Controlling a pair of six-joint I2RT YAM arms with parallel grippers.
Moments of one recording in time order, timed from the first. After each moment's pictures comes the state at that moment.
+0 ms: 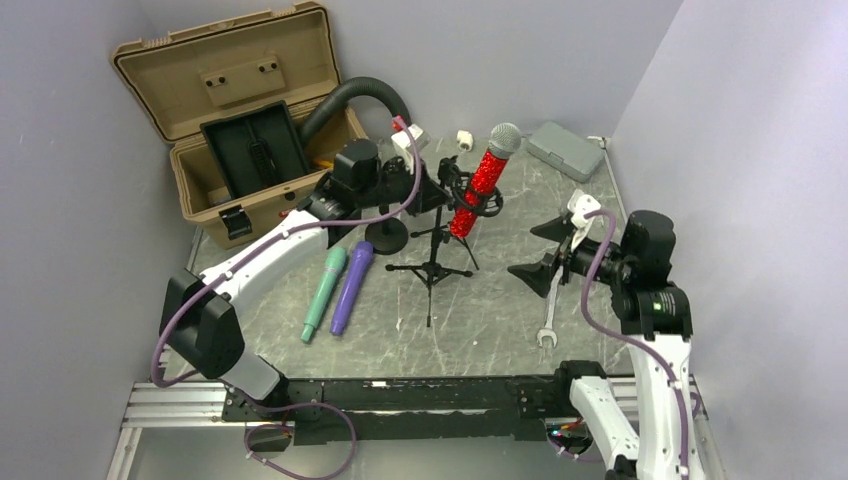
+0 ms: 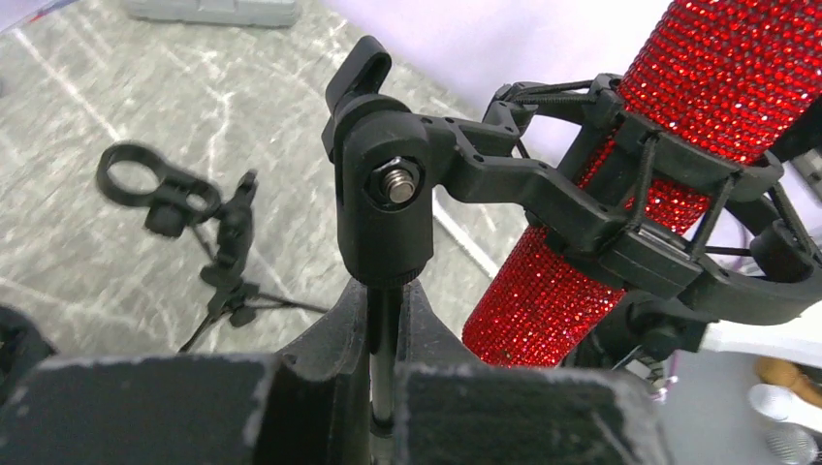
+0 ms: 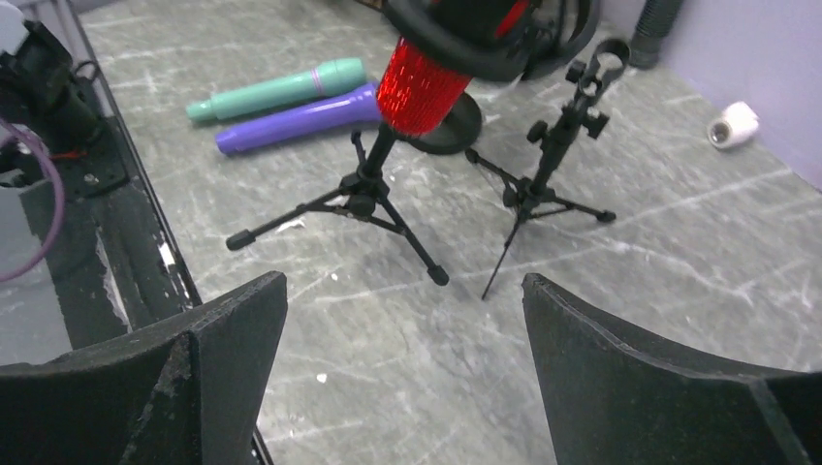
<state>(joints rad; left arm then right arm) -0.64 1.54 1.36 0.02 0.58 -0.30 -0.04 0.69 1.03 -0.76 -0.96 -0.40</state>
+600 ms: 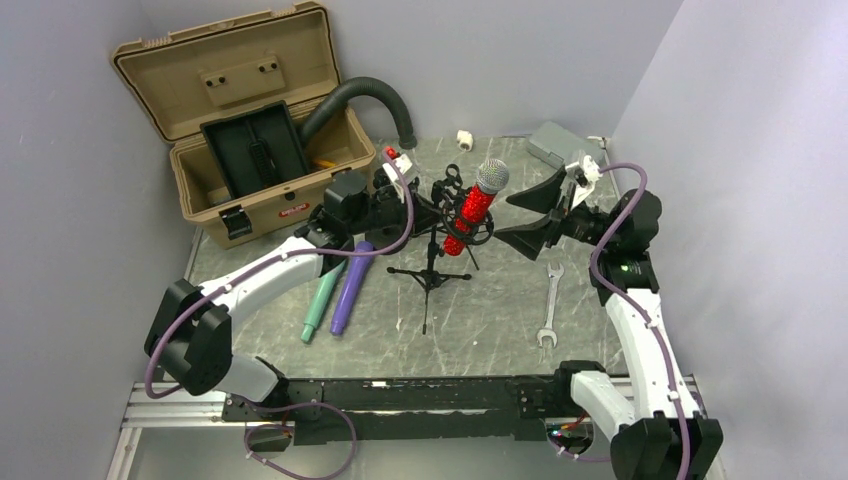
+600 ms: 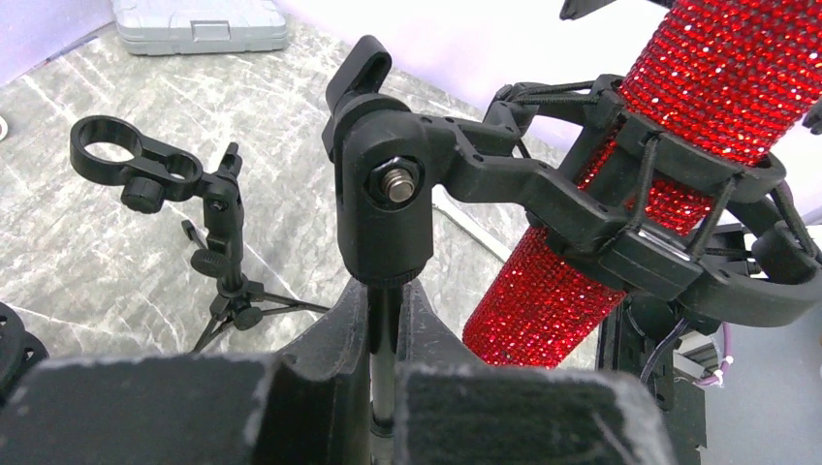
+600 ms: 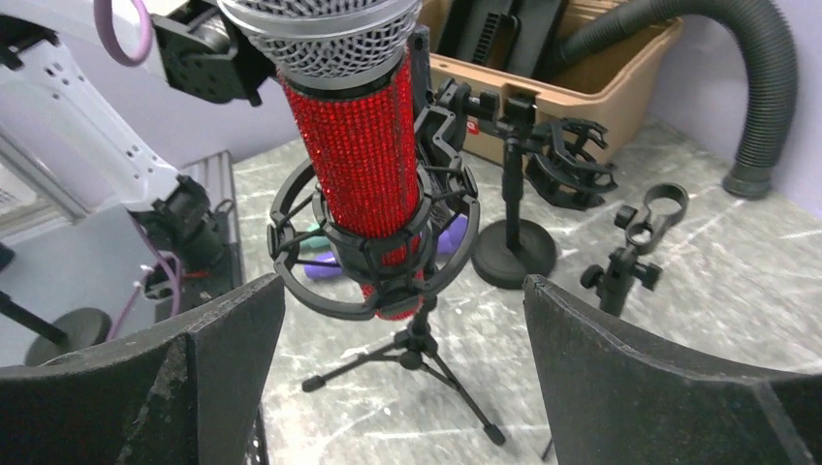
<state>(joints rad) -0.63 1.43 1.02 0.34 0.59 -0.23 -0.03 0.90 0.87 0.10 -1.21 0.21</state>
